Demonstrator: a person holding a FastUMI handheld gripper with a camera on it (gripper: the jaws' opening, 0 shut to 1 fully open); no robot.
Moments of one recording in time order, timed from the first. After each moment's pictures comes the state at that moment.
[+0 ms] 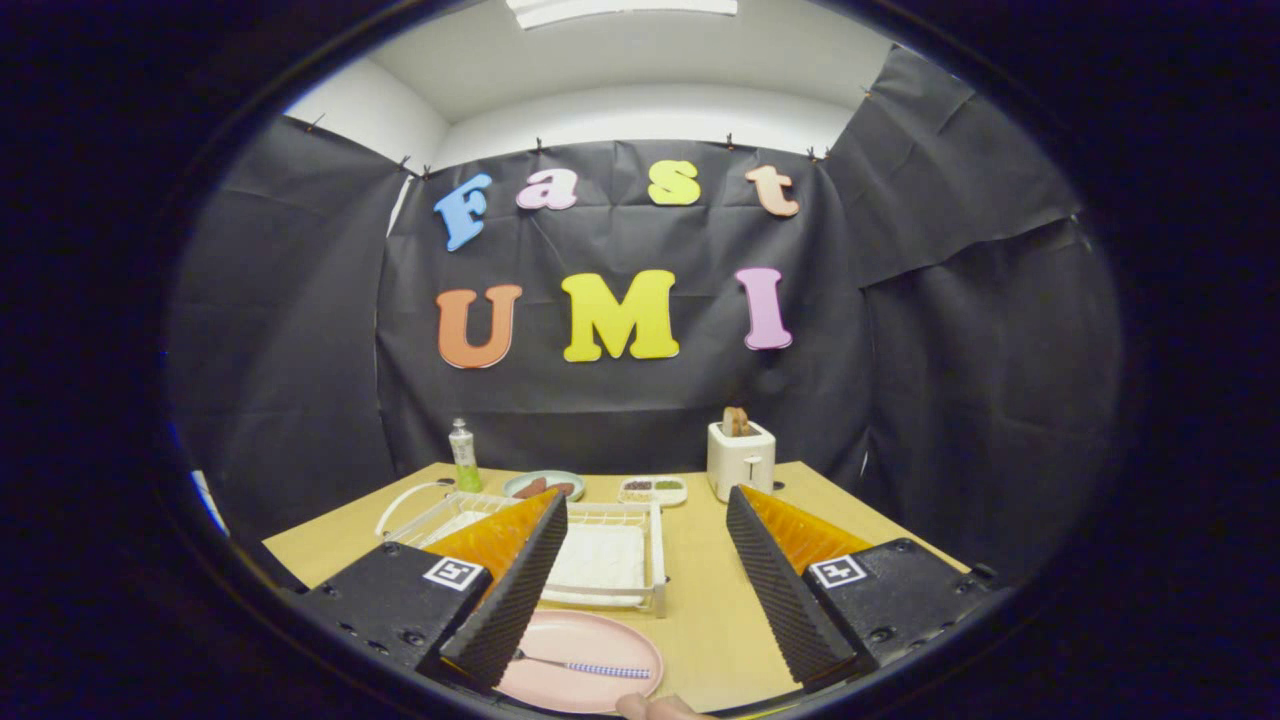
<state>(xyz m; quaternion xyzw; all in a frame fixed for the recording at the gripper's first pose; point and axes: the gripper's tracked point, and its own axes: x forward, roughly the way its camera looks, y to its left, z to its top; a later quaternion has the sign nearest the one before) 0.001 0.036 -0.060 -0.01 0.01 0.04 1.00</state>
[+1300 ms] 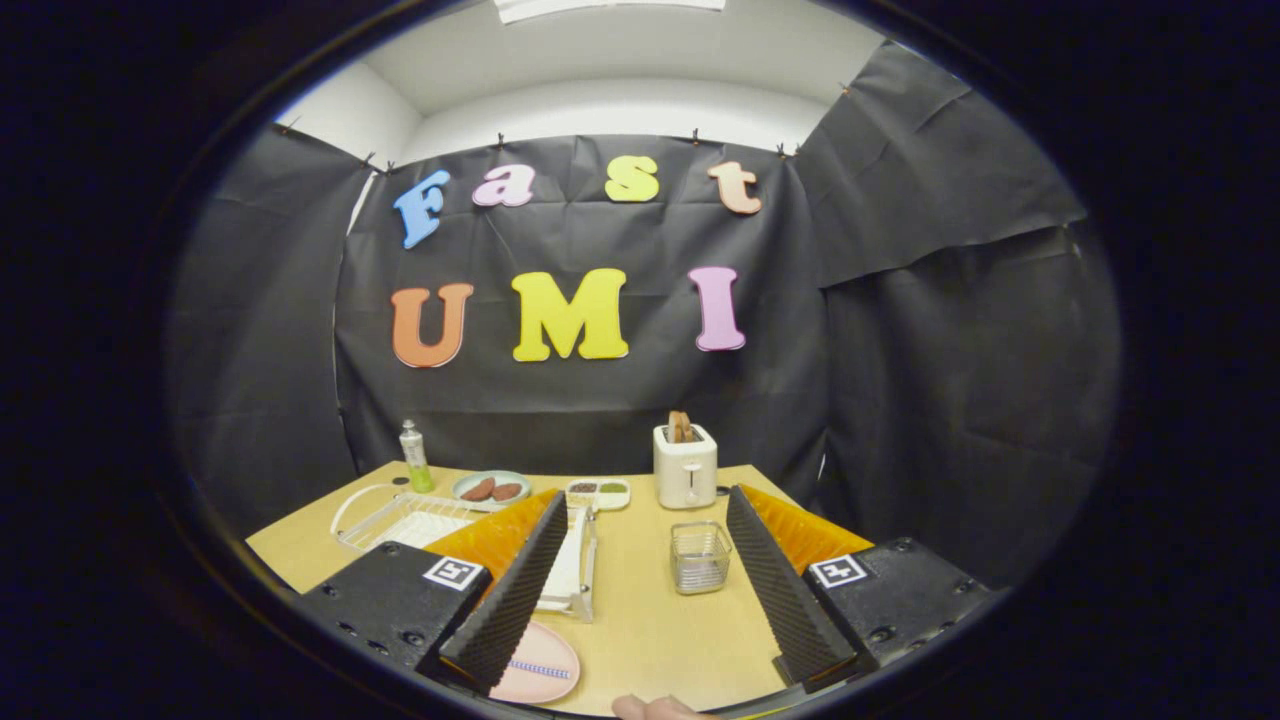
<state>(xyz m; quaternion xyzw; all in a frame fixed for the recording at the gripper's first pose) 0.012 -0.035 -0.033 -0.01 0.03 -0.01 1.00</state>
